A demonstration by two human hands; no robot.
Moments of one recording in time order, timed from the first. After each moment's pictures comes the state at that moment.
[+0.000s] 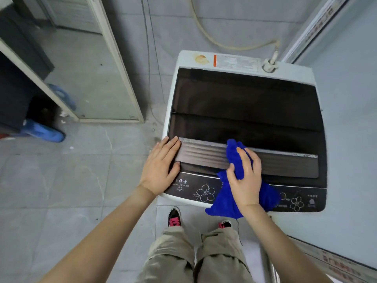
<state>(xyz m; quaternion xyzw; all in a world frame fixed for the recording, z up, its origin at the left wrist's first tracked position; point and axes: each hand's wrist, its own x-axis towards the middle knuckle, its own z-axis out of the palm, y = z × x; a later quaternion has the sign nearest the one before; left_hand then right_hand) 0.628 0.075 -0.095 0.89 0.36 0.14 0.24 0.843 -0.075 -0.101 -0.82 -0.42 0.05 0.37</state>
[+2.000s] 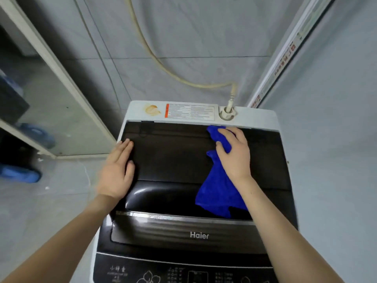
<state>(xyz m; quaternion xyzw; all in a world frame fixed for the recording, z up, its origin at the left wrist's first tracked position) 0.760 0.200 -0.069 0.83 0.48 0.17 0.22 1.065 0.083 -0.071 -0.81 -0.44 0.10 0.38</state>
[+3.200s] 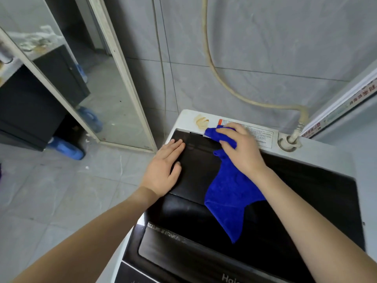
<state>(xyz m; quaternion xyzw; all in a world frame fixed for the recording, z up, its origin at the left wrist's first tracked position) 0.774 0.235 -0.079 0.83 0.46 0.19 0.26 1.033 0.217 -0.070 -0.67 -0.64 0.19 0.32</state>
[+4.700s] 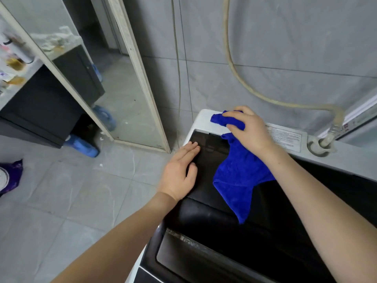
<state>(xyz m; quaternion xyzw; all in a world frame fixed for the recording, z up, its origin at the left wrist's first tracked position) 0.773 0.232 -0.076 0.76 0.51 0.25 0.31 1.018 0.285 -0.070 -0.65 -0.66 0.21 0.32</state>
